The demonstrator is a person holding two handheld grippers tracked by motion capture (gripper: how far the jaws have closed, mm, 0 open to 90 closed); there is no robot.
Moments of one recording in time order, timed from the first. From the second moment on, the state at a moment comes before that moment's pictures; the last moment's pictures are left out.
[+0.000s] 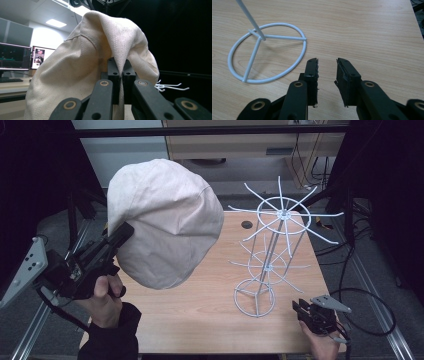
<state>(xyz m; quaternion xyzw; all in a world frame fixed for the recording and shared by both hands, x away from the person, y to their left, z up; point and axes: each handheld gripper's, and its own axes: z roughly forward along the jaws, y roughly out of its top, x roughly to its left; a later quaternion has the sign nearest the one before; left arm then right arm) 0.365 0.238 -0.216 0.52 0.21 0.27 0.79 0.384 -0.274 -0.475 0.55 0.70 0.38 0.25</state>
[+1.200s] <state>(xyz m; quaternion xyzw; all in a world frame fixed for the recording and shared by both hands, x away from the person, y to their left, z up) 0.402 0.165 -0.225 0.57 0.19 0.20 0.77 0.385 -0.275 -0.476 0.55 0.70 0.38 0.25</state>
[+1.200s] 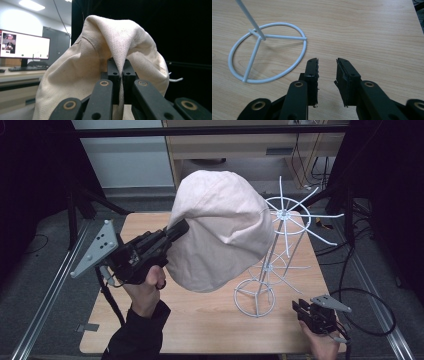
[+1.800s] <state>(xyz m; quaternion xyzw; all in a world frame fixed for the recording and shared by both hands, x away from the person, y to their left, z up) 0.430 0.164 -0.255 0.61 0.23 0.18 0.73 0.385 -0.275 -0.476 0.55 0.70 0.38 0.25</state>
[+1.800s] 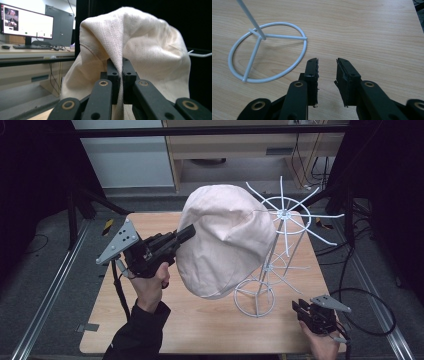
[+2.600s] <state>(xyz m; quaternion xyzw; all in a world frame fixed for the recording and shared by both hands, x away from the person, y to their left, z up) 0.448 0.148 -0.292 0.68 0.25 0.16 0.68 0.385 -0.274 -0.477 0.55 0.70 0.38 0.25</state>
